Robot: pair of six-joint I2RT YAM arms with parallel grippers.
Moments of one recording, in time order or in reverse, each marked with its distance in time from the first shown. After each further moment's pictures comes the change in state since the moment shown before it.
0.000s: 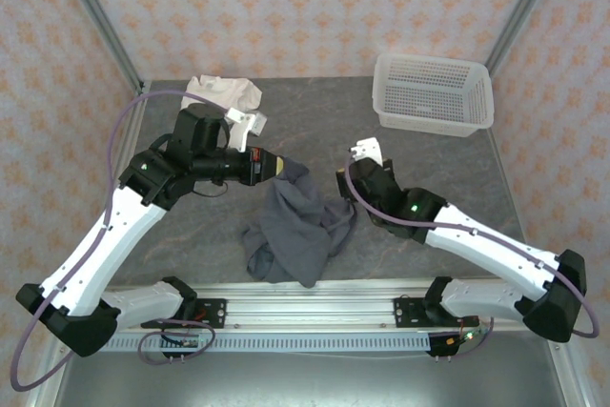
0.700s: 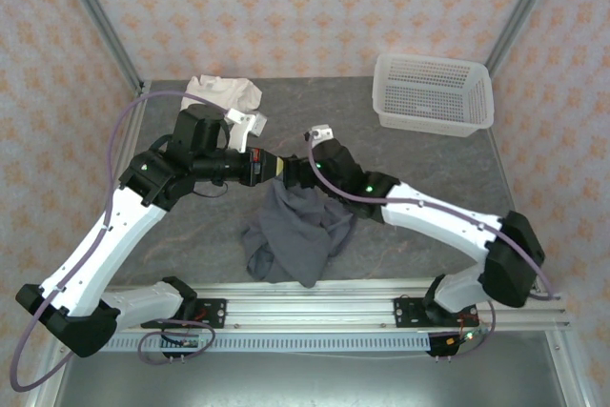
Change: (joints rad) left arm 0.000 -0.002 -0.006 0.006 0.001 0.001; right arm -0.015 0.344 0.157 0.352 -0.325 0.167
